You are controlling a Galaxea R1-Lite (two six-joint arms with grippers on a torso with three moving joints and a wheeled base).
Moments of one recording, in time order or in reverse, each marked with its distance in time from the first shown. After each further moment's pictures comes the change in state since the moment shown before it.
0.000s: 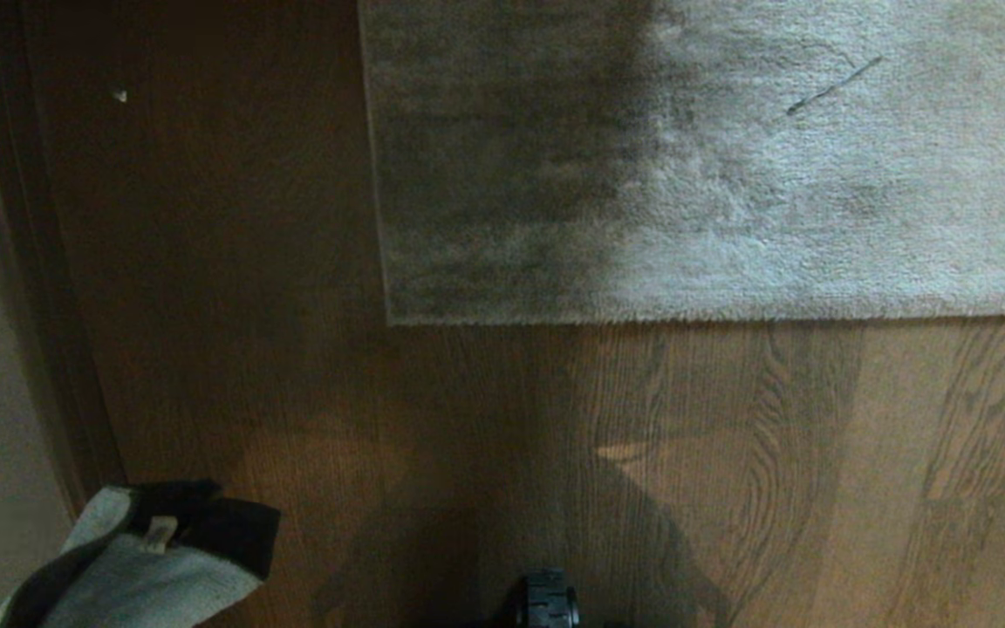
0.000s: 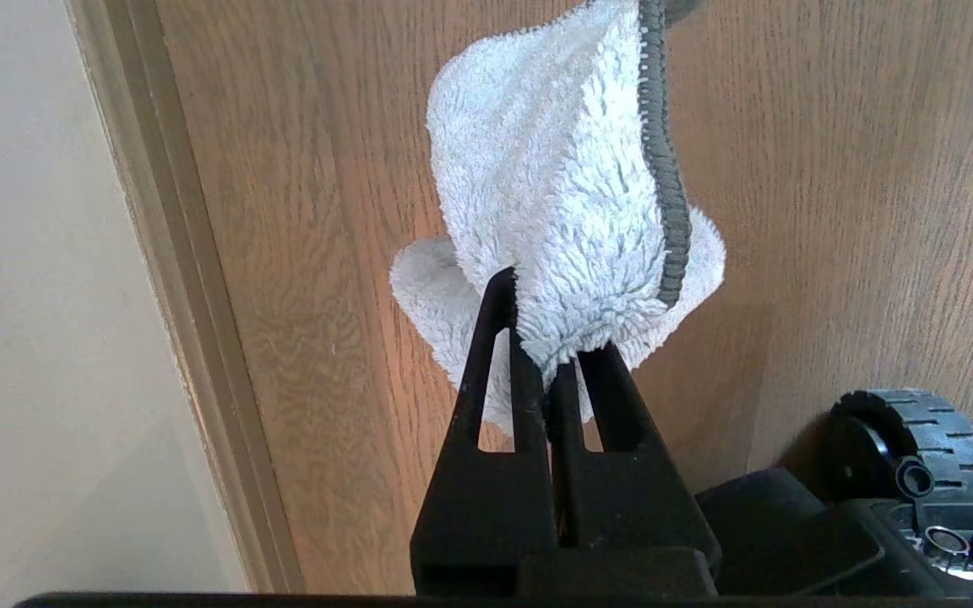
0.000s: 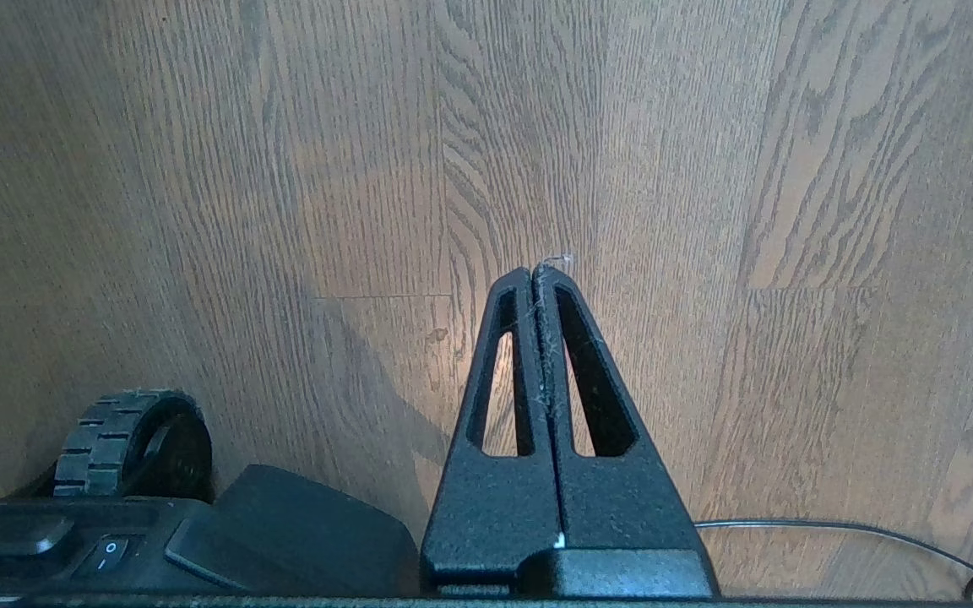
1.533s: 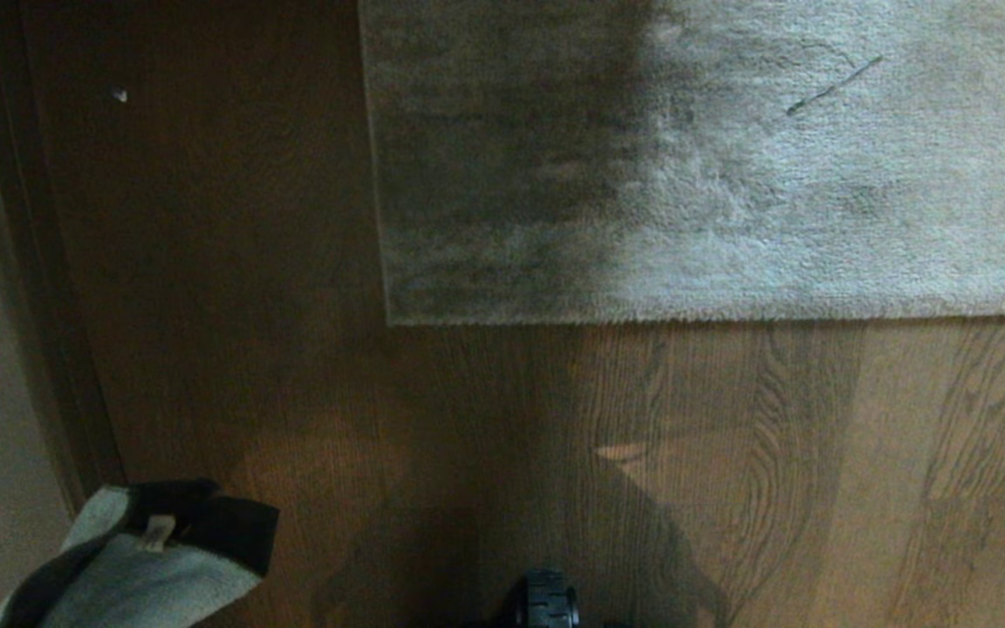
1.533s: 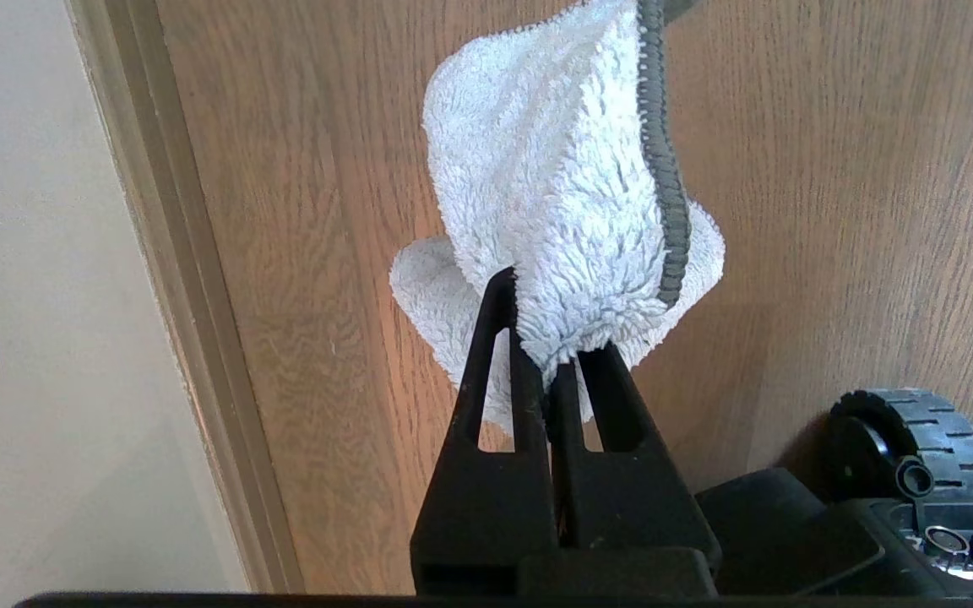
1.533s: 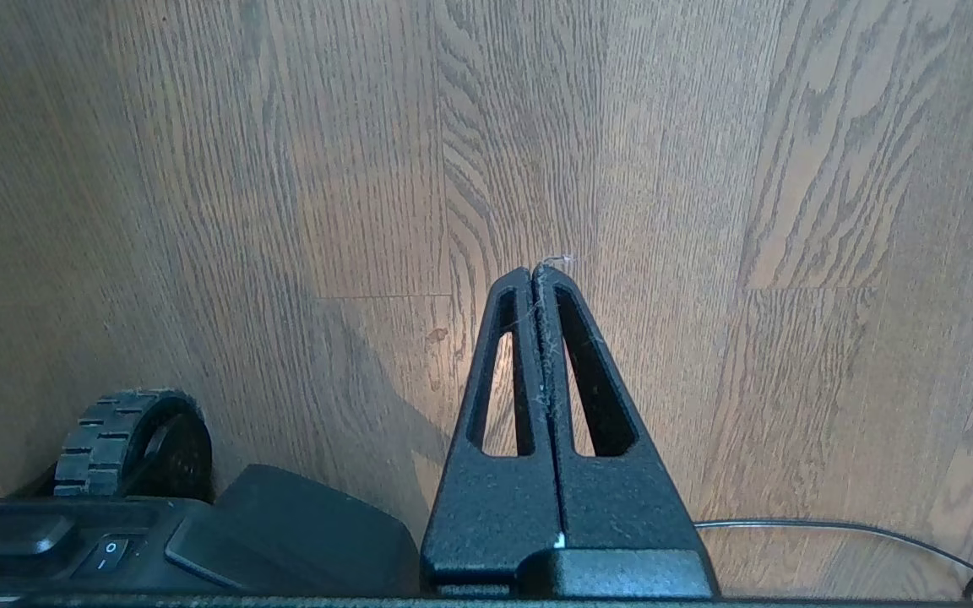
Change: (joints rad) left arm 0.000 0.000 0.000 0.000 0.000 0.000; right arm 0.000 0.000 0.000 0.000 0.000 0.000
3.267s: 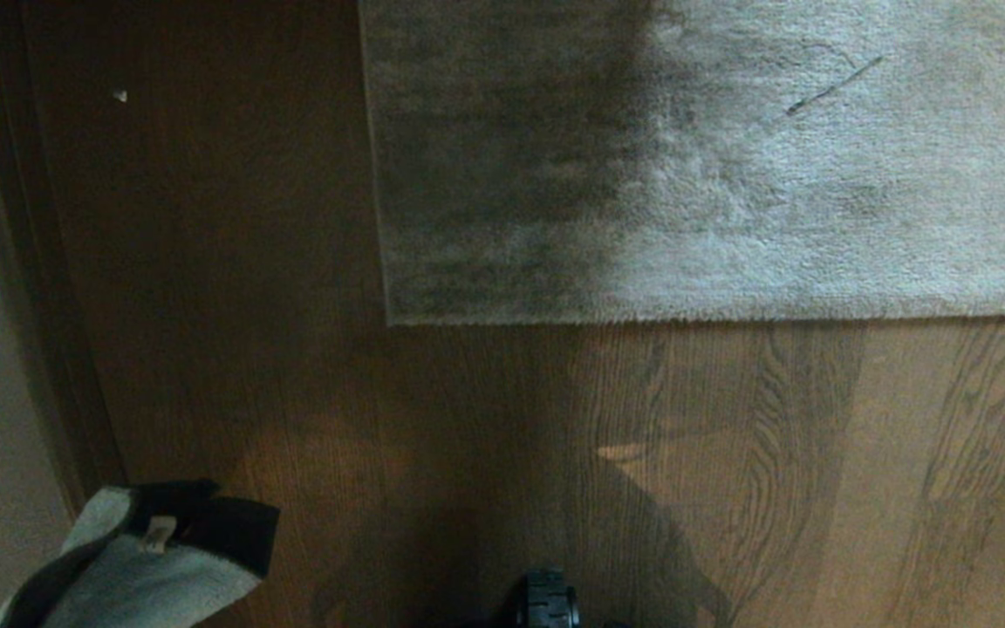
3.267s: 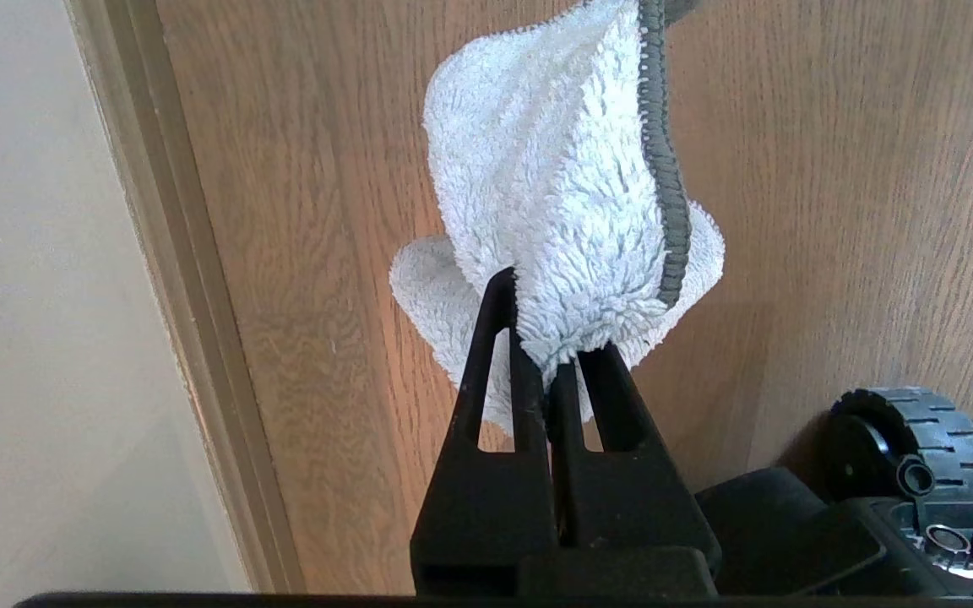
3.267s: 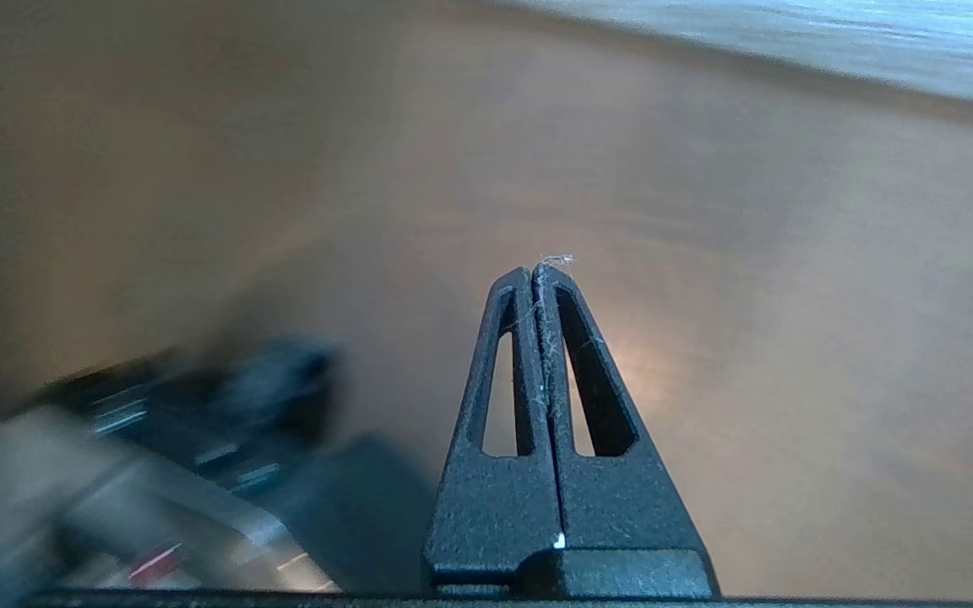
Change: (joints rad) left arm 0.000 0.000 0.000 0.001 0.000 0.001; right arm 0.004 0.275 -0.224 -0.017 0.365 -0.136
